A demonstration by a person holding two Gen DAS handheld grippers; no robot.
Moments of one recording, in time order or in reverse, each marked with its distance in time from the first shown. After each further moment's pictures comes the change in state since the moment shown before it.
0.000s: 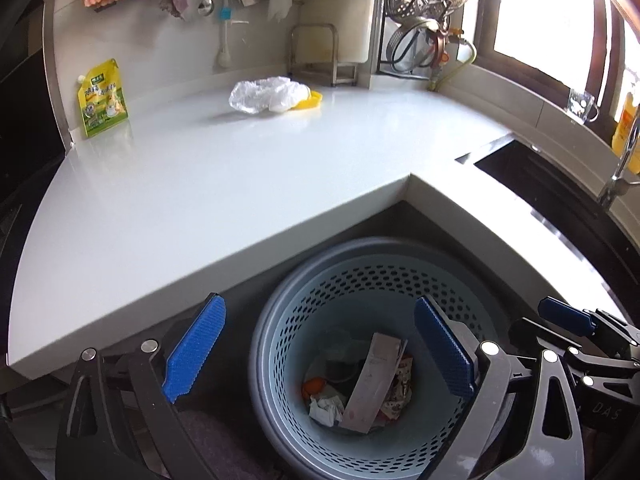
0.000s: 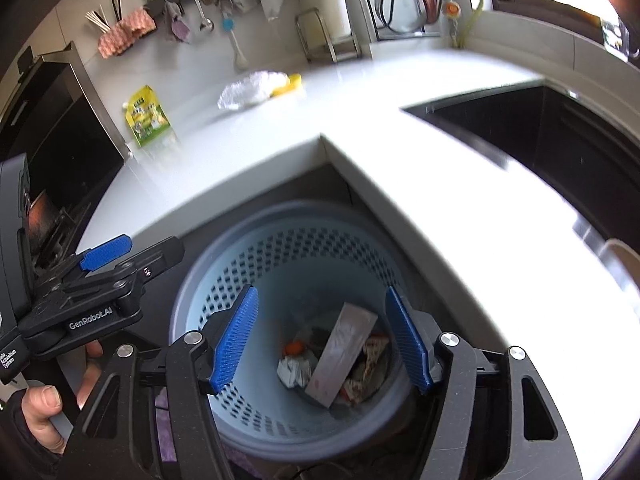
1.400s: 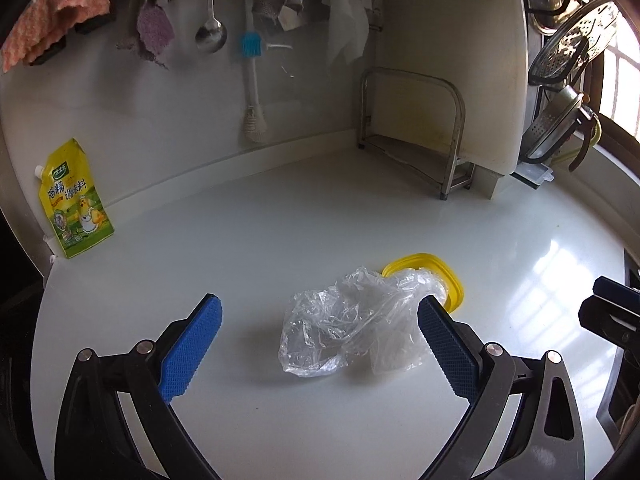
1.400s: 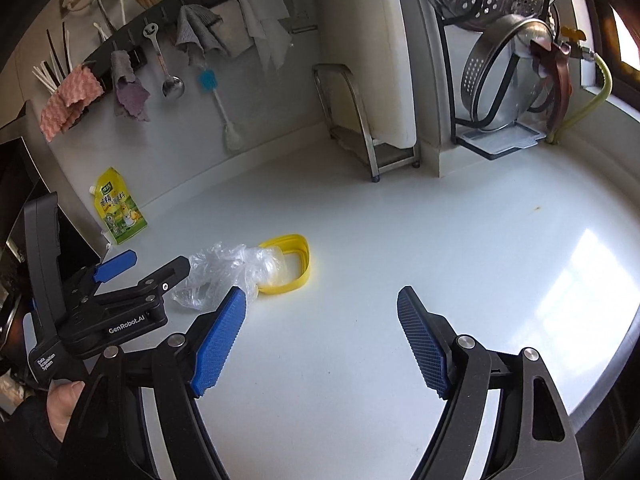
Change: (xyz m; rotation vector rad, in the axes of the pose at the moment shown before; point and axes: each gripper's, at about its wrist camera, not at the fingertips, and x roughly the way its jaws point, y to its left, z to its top) left arm 0.192 0.094 0.266 -0.027 -0.062 0.168; right arm 0.180 0.001 0.305 -0.066 -0.046 0.090
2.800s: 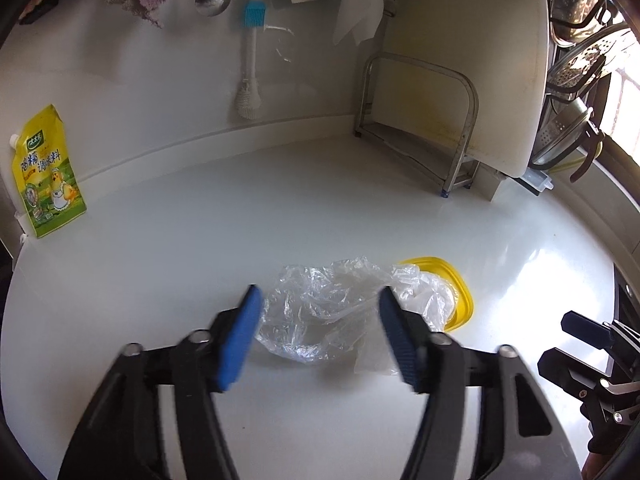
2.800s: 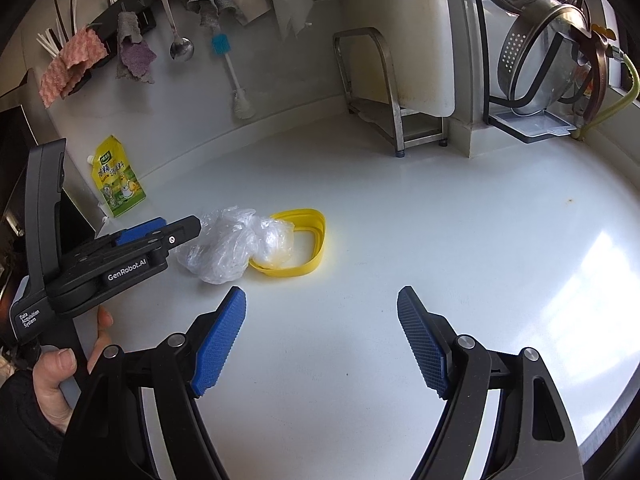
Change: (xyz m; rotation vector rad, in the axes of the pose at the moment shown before) left arm 0.026 0.015 0.000 -0.066 0.028 -0.085; right arm 0.033 0.014 -0.011 -0.052 0.051 0.015
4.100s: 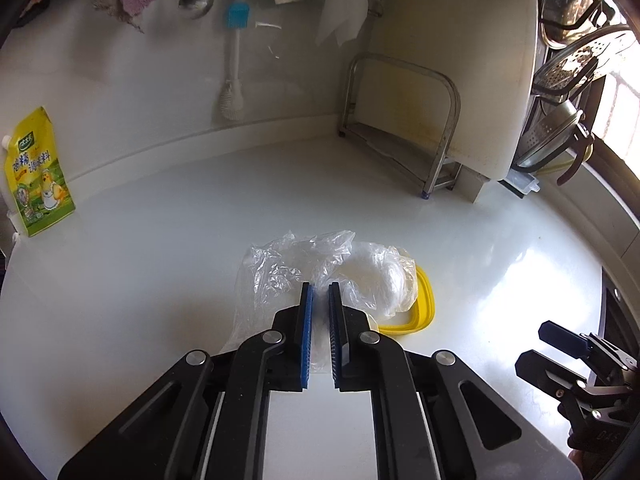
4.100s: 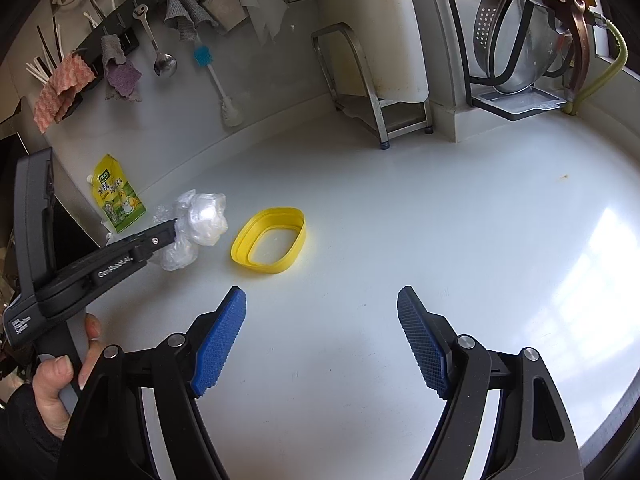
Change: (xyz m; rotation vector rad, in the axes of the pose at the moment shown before) left arm -0.009 -0.016 0.002 -0.008 0.024 -0.042; right arm 0.001 -0.021 -0.002 0.067 0.002 0.035
